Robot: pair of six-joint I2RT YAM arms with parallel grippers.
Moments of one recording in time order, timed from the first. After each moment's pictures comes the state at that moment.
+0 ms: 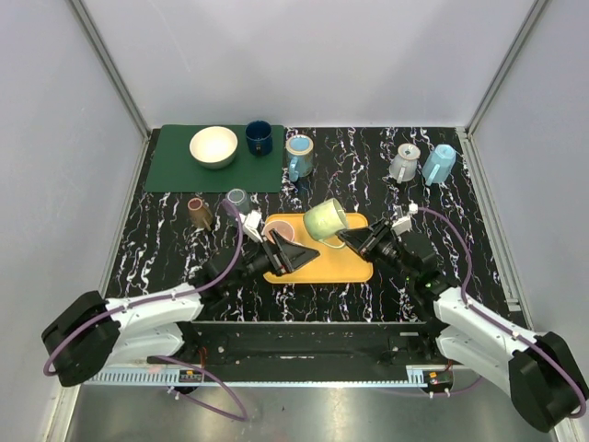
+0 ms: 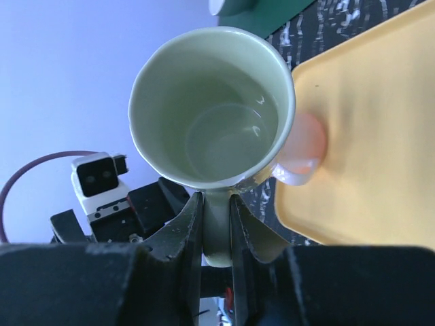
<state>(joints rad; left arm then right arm) -0.89 1.05 0.31 0.67 0.09 -1.11 0.53 0.87 0.29 0.45 -0.19 1.22</state>
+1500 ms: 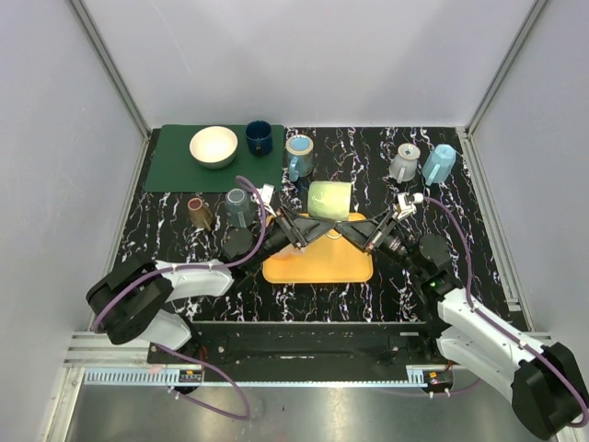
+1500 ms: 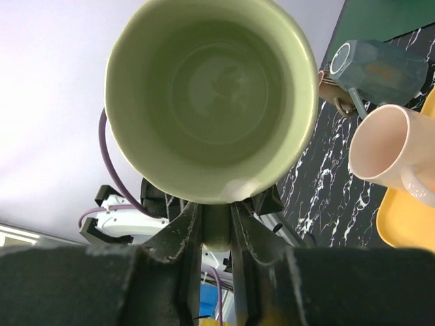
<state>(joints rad) -0.85 1.43 0.51 1.22 0.19 -1.21 0.51 0.83 0.31 0.71 -0.39 1.35</state>
